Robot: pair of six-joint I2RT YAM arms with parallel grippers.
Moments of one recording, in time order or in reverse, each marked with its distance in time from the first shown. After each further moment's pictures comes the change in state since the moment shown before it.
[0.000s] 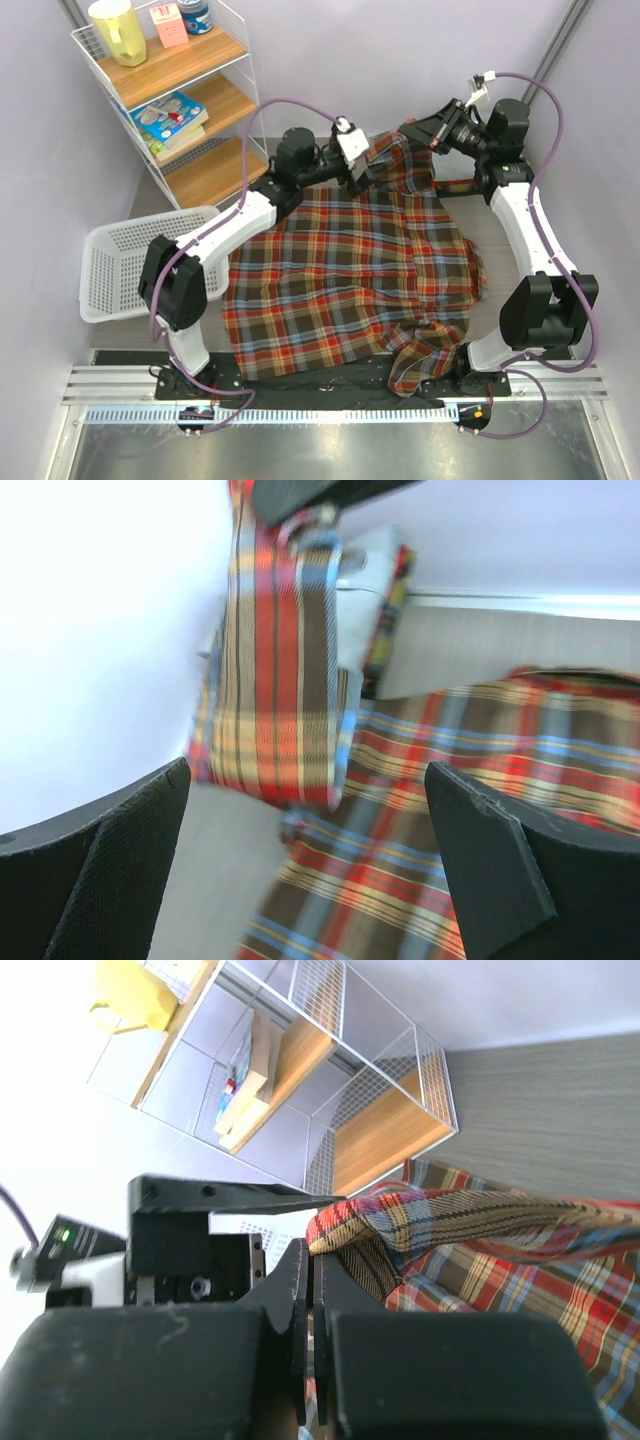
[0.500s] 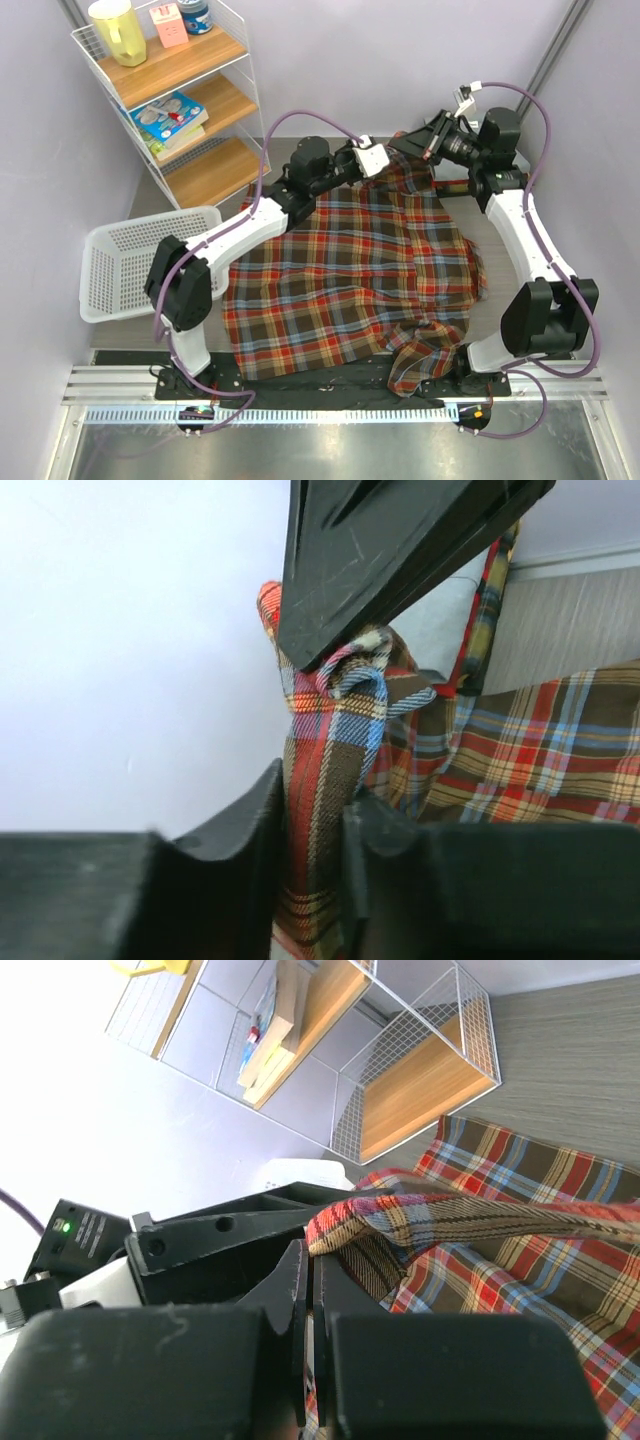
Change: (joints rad) left arm -0.095 0.021 -0.021 0.104 -0.246 0.280; right arm 0.033 -0.031 -0.087 0.016 -0.065 0.032
